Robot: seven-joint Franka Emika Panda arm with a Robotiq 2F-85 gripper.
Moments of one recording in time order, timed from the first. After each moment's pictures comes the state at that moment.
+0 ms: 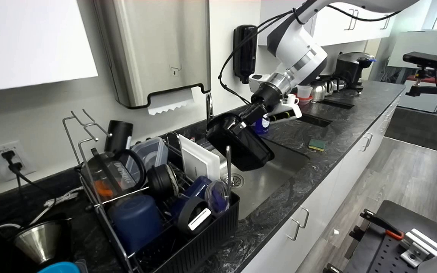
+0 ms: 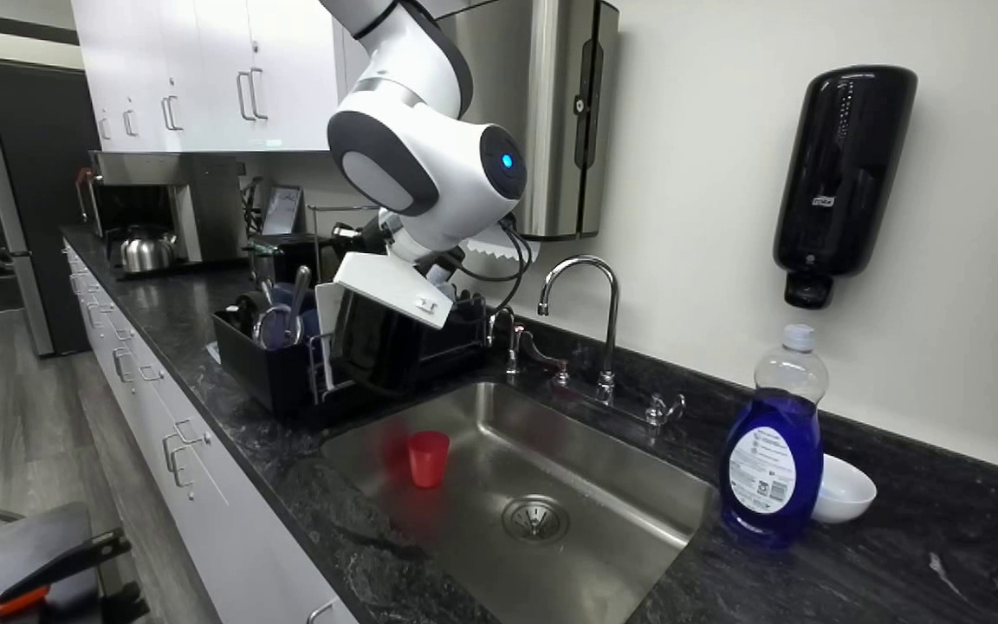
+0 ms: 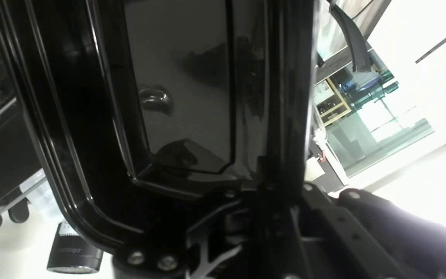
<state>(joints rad) -0.13 0.17 0.01 -2.17 1.12 1.80 -1.74</state>
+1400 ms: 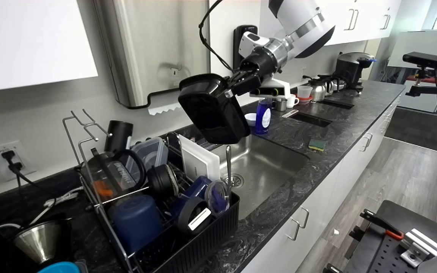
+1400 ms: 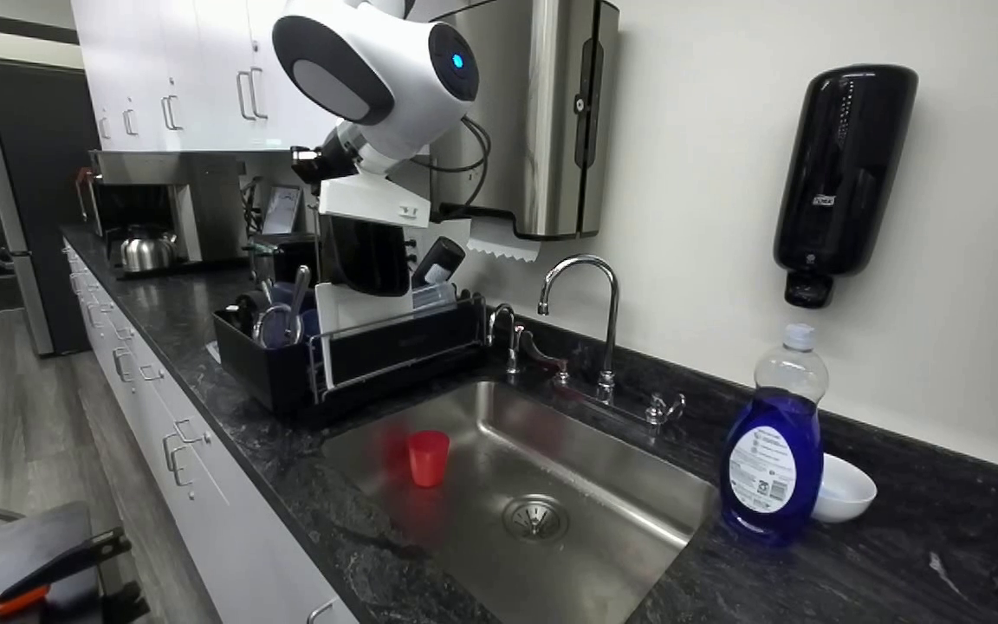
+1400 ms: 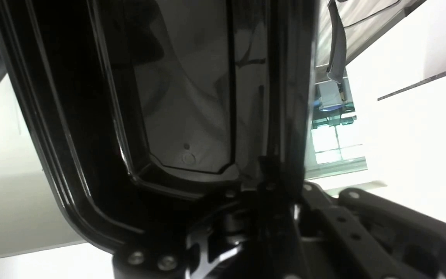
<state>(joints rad) -0.02 -0.02 0.01 -2.18 1.22 1.77 -1.94</state>
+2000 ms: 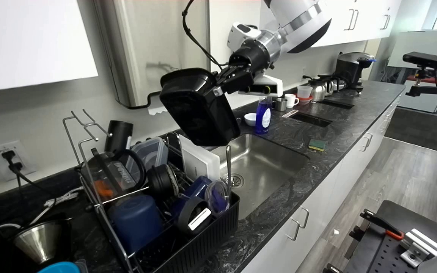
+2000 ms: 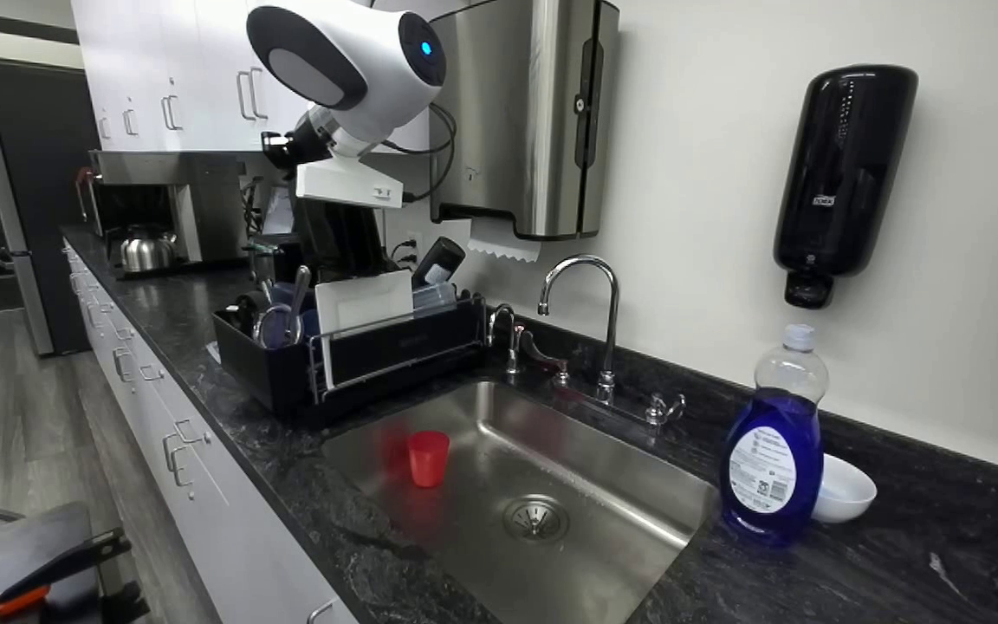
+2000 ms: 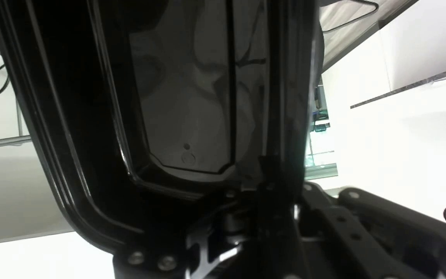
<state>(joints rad) 0.05 -0.05 0.05 -2.17 1.23 1.78 -1.95</state>
